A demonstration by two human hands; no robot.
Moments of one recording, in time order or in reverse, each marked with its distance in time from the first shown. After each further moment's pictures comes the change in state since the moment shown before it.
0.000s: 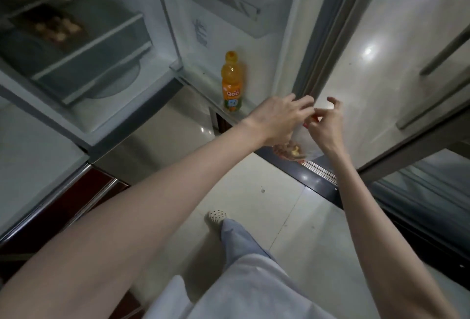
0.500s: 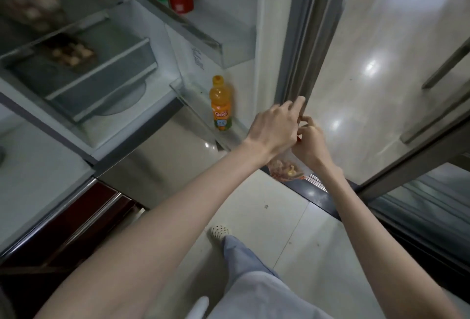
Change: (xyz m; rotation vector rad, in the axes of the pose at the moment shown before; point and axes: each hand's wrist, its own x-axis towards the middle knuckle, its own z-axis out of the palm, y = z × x) left_hand 0.009 0.023 -0.015 -0.230 0.188 -0.410; right_hand -0.010 -0.007 0.002 -0.189 -0.146 -0.248
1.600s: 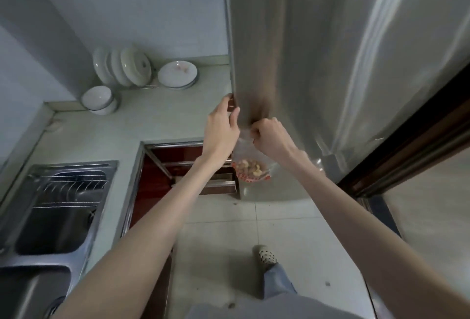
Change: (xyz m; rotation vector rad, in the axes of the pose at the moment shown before) left_hand -0.237 -0.329 -0.099 -0.188 0.735 -1.166; right_hand 0.052 -0.407 0.237 0.017 -0.706 -0.890
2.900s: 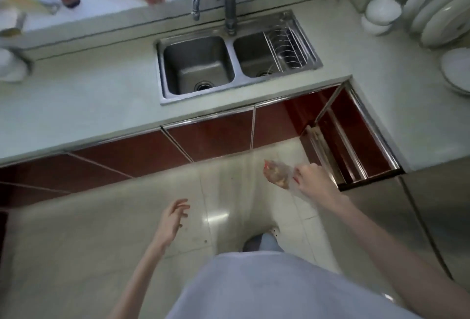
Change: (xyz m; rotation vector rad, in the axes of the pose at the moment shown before) left_hand -0.499 -0.026 0.049 -0.479 0.980 -1.572; right_hand -0.073 -0.039 0.178 -0.388 -0.820 -1.018
